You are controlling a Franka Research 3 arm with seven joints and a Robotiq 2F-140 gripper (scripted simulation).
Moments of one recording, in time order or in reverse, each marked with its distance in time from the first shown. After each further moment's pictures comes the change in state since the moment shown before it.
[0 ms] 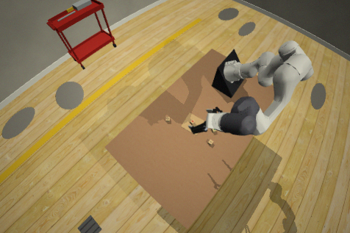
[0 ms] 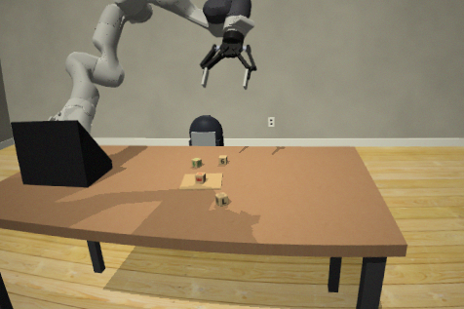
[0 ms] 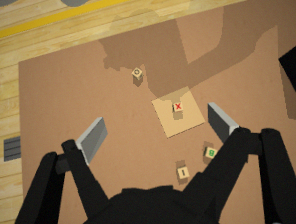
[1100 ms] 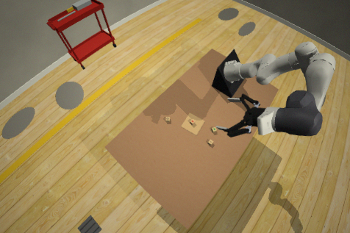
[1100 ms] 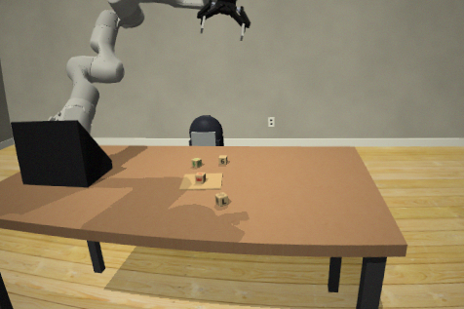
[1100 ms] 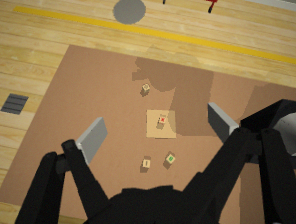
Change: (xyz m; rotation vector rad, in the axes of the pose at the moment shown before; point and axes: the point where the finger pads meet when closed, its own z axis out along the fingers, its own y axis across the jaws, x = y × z) arm 0.014 0.043 -0.204 0.093 0.208 -0.405
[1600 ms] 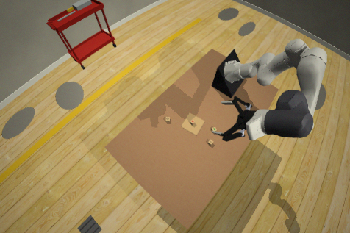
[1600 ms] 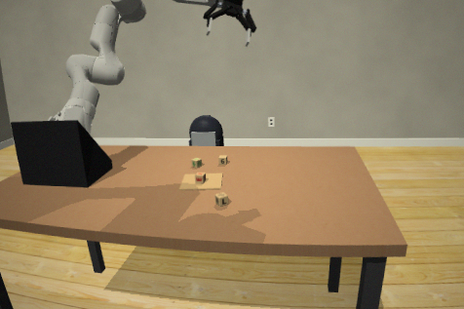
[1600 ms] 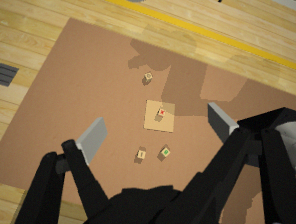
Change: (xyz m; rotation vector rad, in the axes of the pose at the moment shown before) arm 0.003 -0.024 0.018 0.009 -0.090 -0.132
